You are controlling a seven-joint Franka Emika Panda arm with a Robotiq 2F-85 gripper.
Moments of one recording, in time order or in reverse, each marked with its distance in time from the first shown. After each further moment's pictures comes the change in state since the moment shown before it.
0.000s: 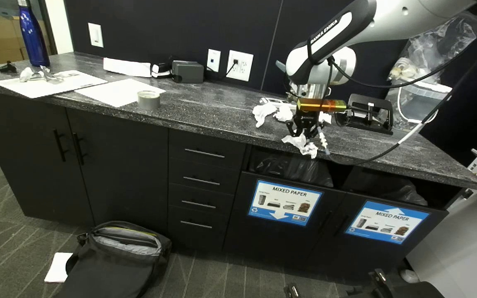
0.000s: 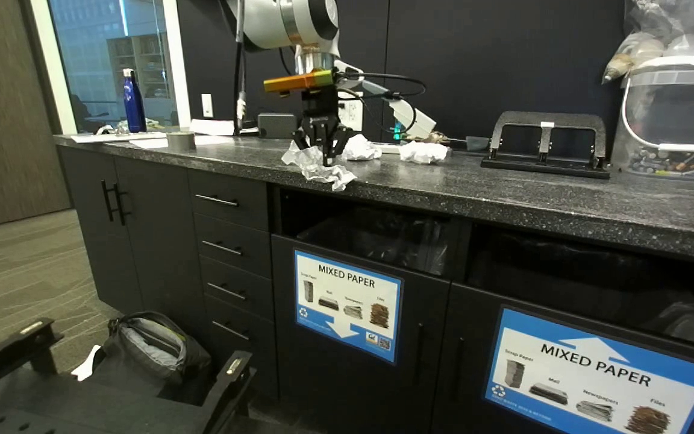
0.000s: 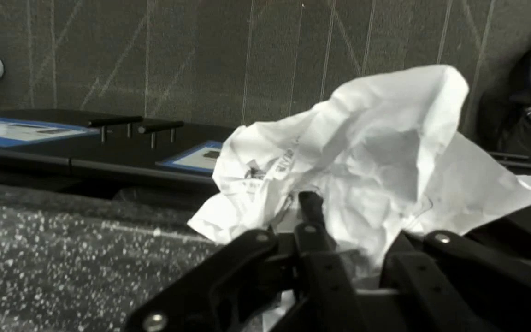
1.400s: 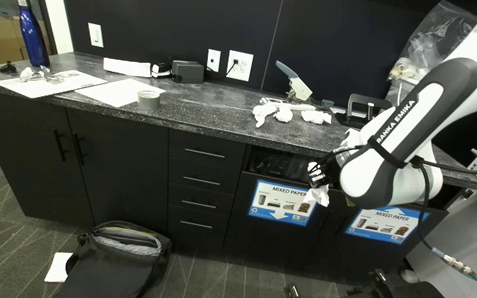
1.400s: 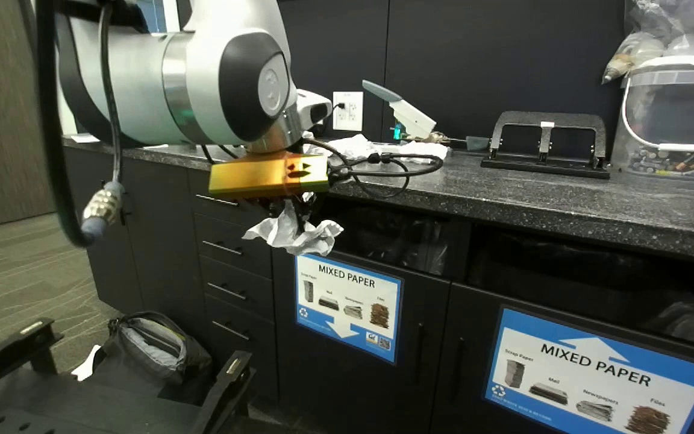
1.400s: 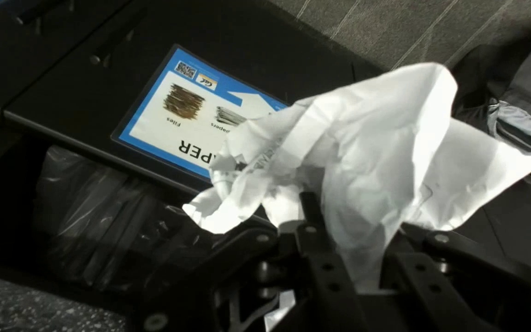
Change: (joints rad) arm -0.150 -0.276 0.024 -1.057 -0.171 1.400 -0.361
